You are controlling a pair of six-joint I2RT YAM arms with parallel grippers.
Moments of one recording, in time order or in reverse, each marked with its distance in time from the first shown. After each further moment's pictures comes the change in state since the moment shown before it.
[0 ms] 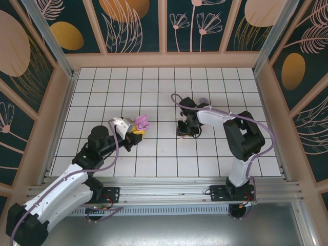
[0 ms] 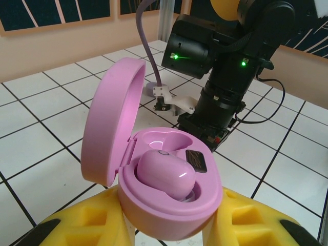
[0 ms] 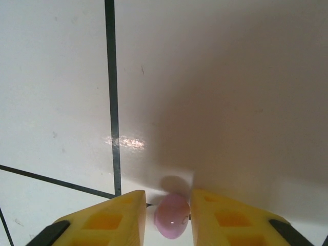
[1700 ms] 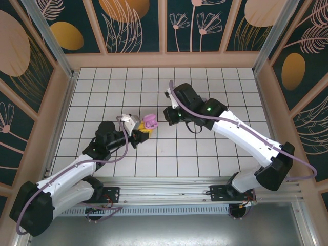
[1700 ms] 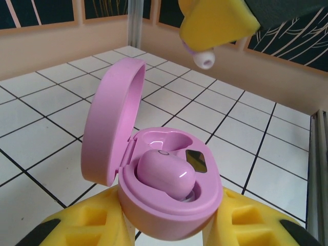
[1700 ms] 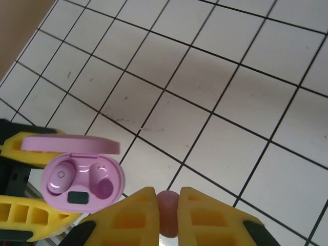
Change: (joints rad) left arm 0.000 0.233 -0.011 0.280 0.136 -0.018; right arm 0.306 -0.409 0.300 -0.128 0.205 -0.136
